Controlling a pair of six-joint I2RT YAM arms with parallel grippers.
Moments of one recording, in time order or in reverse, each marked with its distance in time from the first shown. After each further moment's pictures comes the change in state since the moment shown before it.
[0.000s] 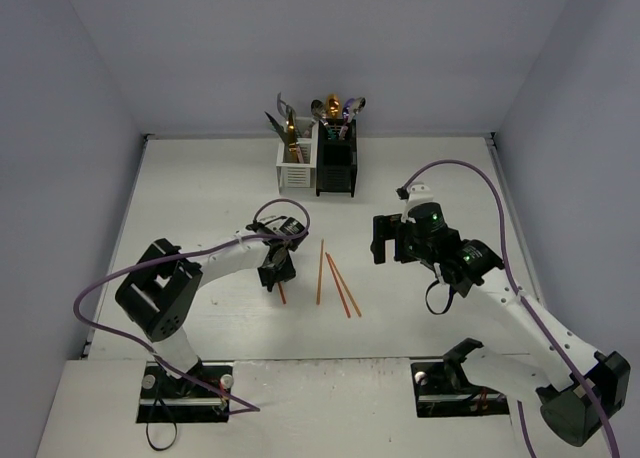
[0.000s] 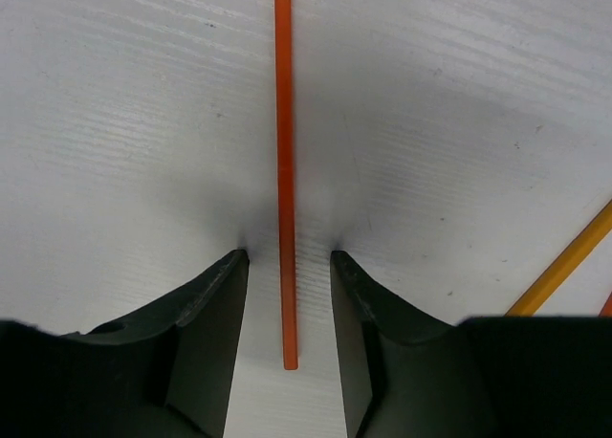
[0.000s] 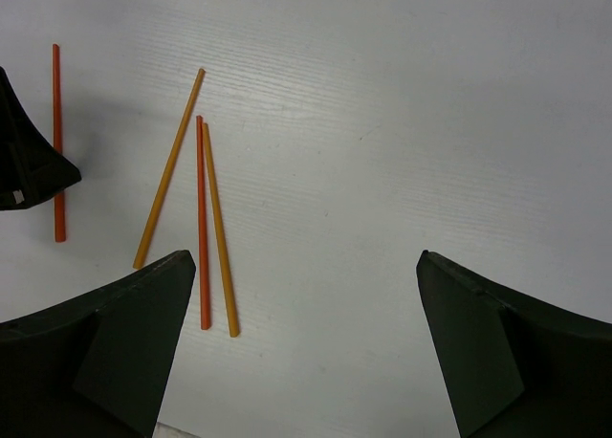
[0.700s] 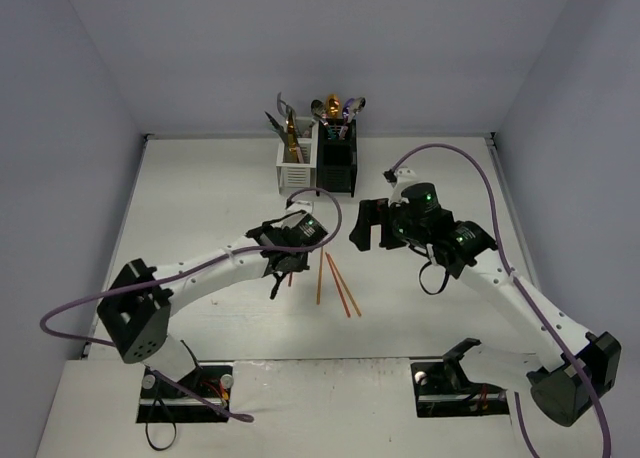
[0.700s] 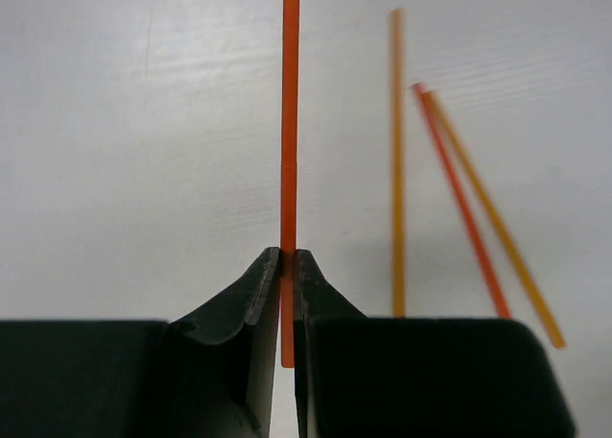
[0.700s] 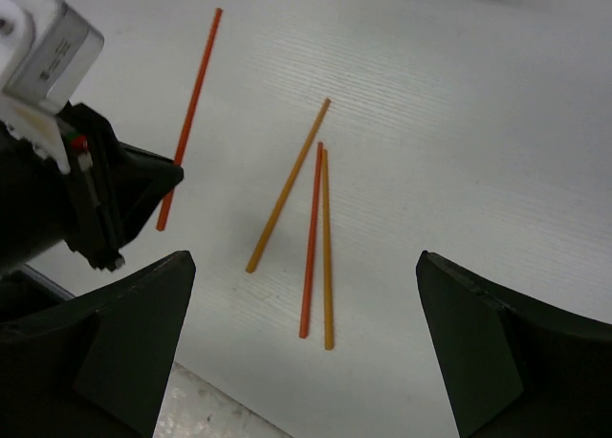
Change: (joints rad) left arm -0.156 -0.128 0.098 0.006 -0.161 0.322; right arm 0.000 0.112 0.135 0.019 -0.203 0.056
